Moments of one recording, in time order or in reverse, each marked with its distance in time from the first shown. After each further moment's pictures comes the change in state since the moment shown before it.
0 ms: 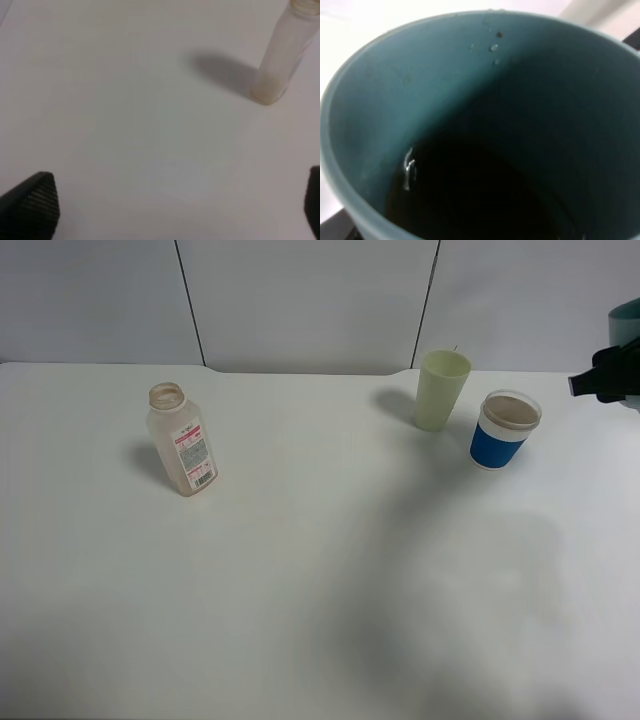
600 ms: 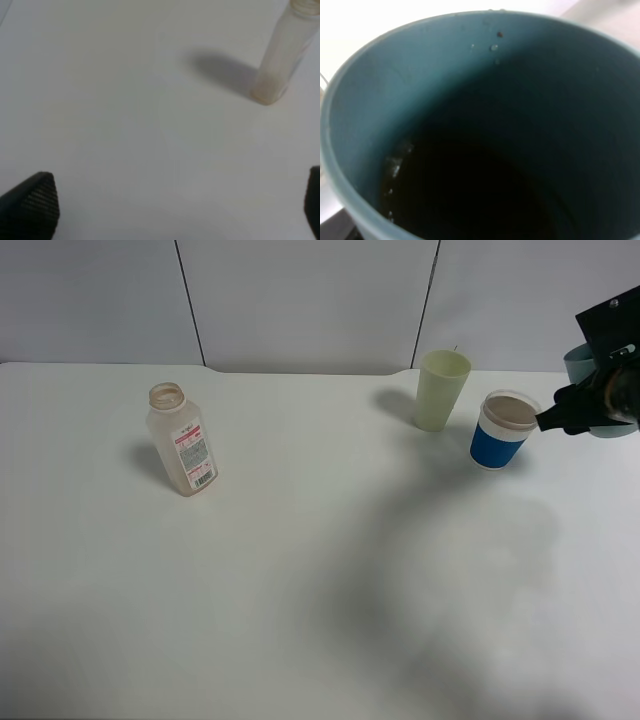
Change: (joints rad) left arm 0.000 0.000 0.000 0.000 0.000 0.000; right arm 0.071 0.137 -0.003 0.001 0.065 -0.013
